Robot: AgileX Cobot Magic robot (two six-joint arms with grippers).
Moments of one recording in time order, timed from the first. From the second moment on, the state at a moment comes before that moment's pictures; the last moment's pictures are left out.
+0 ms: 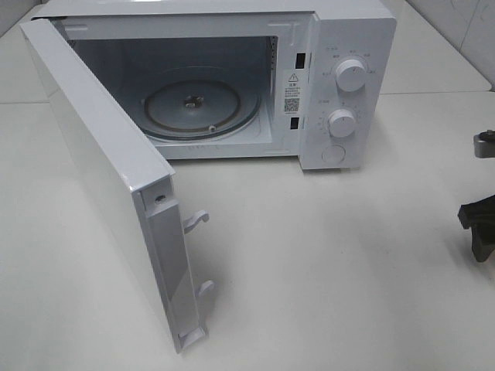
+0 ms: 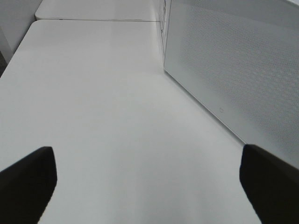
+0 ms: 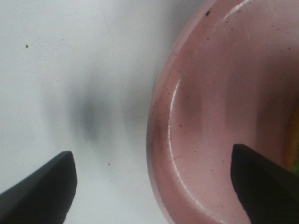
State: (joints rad) left arm 0.06 -0.01 -0.52 -0.13 1.08 0.09; right arm -0.05 1.73 -0.81 -0.29 0.61 0.19
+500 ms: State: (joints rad) left arm 0.06 -0.01 -0.52 -0.13 1.08 0.09; right arm -0.05 1.81 -0.81 -0.29 0.56 0.19
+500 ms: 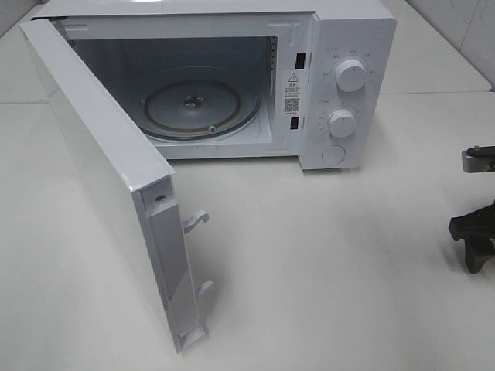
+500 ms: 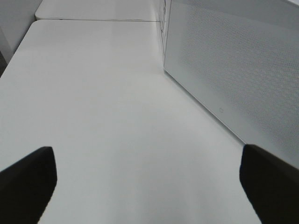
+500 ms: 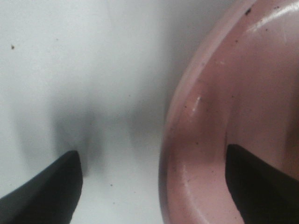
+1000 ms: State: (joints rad) left arm 0.06 -0.01 -0.52 -0.13 1.08 0.09; right arm -0.05 1.81 -0.81 -0.32 0.56 0.23
